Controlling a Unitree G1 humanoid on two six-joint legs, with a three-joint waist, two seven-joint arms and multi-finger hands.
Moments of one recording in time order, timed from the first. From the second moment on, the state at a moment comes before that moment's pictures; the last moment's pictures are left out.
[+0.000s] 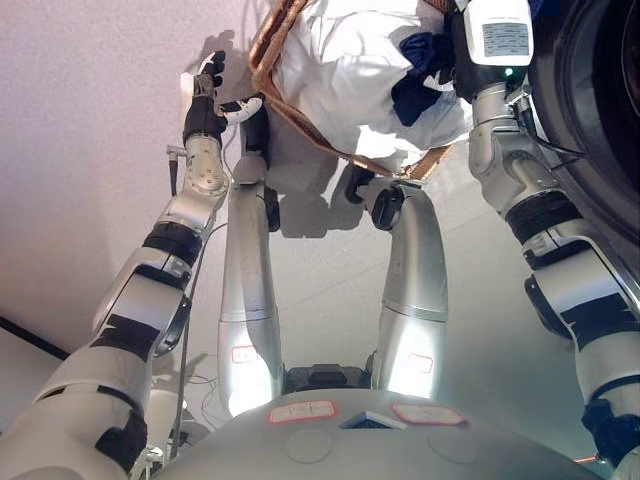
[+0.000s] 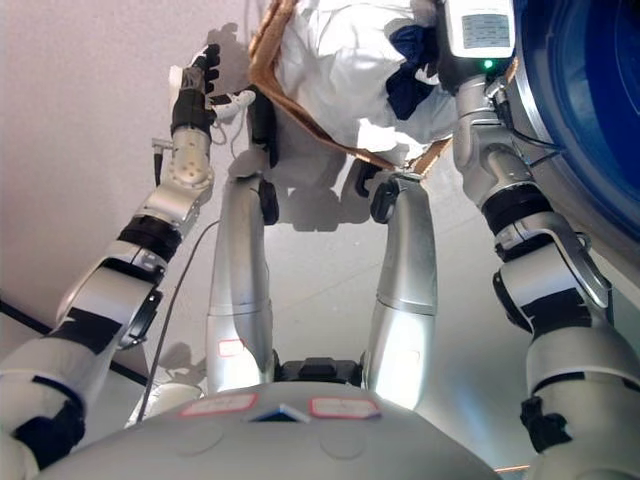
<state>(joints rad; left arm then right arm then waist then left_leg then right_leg) -0.71 0.40 -0.40 0.84 -0.17 -0.09 0.41 -0.90 -0.59 0.60 0.85 -0.61 0.03 -0.58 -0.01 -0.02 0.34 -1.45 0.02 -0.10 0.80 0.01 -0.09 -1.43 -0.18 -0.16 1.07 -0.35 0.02</state>
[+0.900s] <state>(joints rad) -0.91 0.37 -0.48 0.97 -0.20 -0.09 0.41 -1.15 -0.49 0.68 1.26 -0.57 0.07 -0.56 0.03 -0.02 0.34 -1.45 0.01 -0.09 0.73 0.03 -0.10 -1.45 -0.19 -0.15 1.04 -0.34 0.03</state>
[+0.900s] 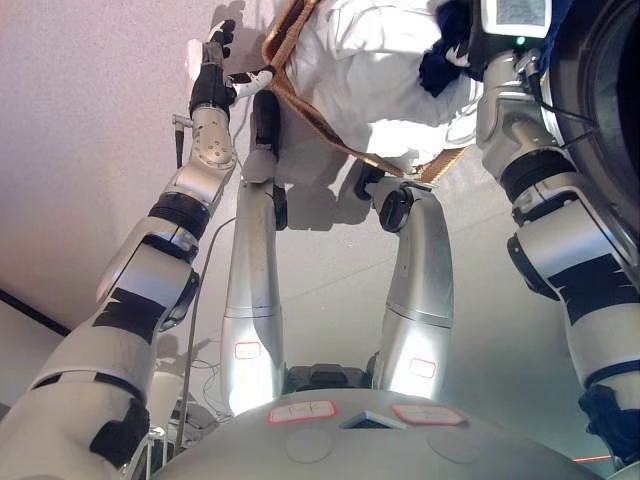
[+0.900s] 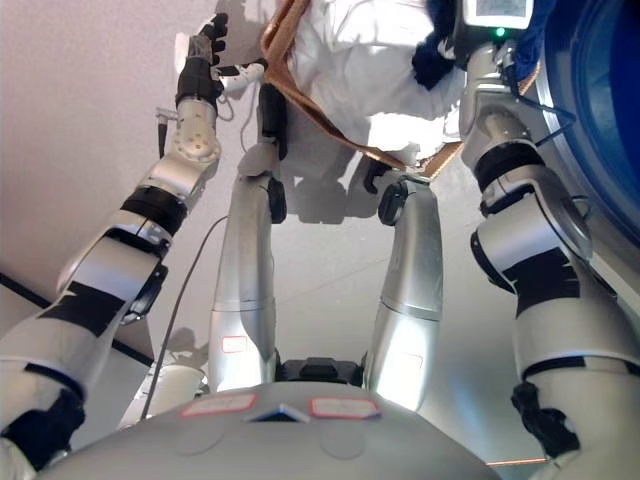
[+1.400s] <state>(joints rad) -0.85 0.38 -0.46 0.99 -0.20 -0.09 0.40 -1.06 -0.46 0.58 1.19 -0.43 0.06 -0.56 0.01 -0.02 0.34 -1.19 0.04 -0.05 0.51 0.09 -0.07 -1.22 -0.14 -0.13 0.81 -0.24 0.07</state>
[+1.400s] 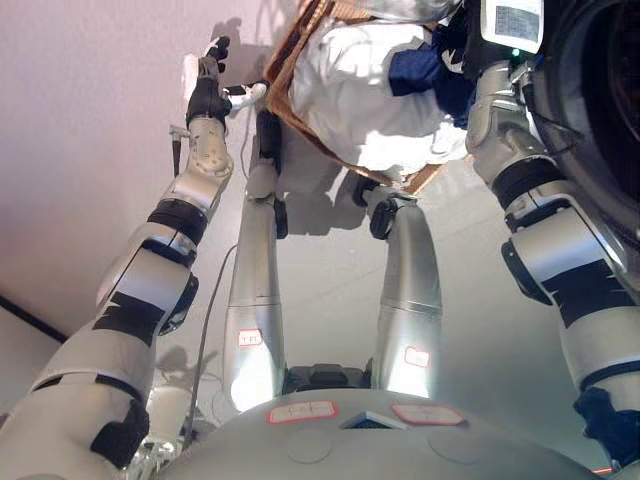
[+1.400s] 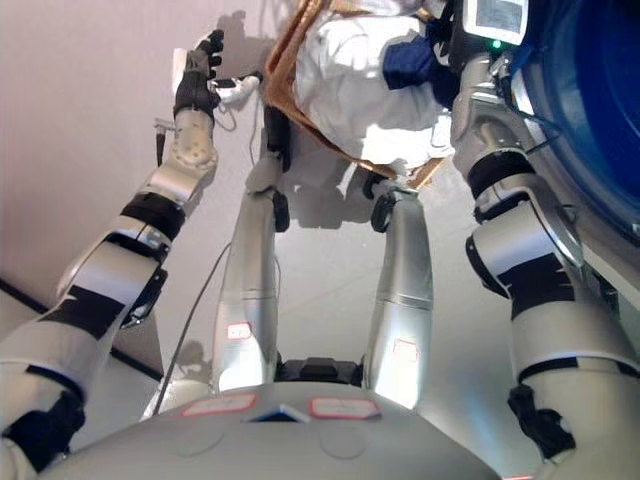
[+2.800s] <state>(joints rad) -0.24 0.25 -0.31 1.01 -0.09 -0.15 0.39 -0.62 -0.25 -0.22 0.92 0.84 -0.42 -0.59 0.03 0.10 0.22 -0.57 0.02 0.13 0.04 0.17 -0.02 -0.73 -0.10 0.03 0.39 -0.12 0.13</state>
